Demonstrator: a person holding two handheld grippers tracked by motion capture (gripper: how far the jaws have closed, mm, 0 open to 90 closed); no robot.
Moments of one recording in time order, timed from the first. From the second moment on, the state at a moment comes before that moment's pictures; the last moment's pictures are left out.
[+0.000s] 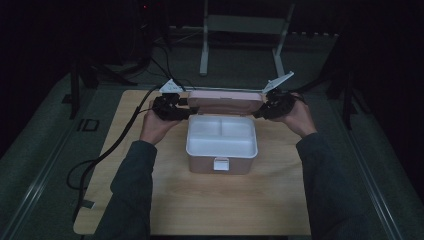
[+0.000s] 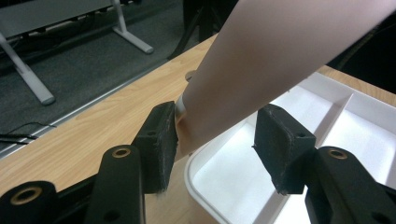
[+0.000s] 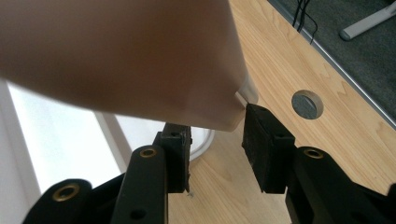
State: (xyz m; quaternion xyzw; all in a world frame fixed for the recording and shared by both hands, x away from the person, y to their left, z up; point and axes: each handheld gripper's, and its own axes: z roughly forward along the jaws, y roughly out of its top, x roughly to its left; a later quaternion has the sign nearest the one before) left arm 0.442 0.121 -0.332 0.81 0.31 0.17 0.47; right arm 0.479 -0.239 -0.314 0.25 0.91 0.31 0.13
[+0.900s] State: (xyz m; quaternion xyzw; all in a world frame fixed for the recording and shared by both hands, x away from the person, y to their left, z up) left arm 0.429 0.124 -0.328 0.82 0.29 0.17 0.47; right arm 0.468 -0.240 -0.309 0.23 0.91 0.31 0.13
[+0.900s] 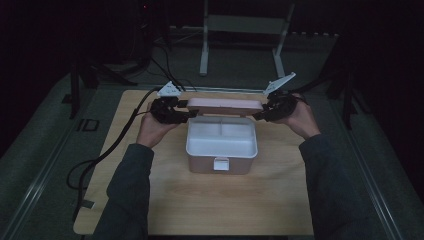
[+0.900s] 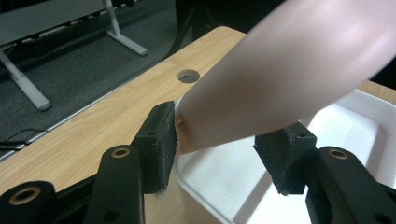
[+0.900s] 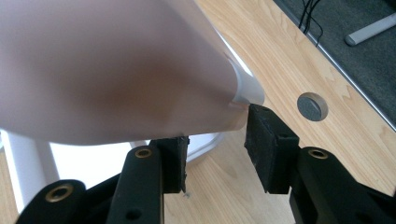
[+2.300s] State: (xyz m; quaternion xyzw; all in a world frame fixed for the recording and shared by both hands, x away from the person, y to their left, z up) left arm 0.411 0.130 -0.338 0.84 0.26 0.16 0.46; right arm 0.449 -0.245 -0.322 0.21 0.92 0.31 0.12
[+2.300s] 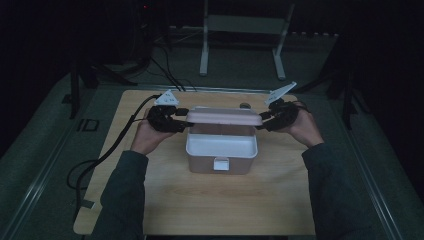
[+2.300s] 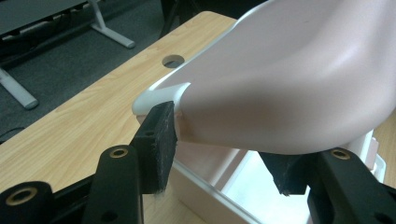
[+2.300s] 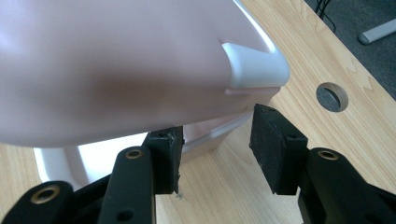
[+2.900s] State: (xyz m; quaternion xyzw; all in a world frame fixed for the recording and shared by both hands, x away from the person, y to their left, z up) left arm 0.405 0.130 -0.339 0.84 0.27 0.19 0.42; right arm 0.445 -0.252 -0.324 0.21 0.92 0.31 0.11
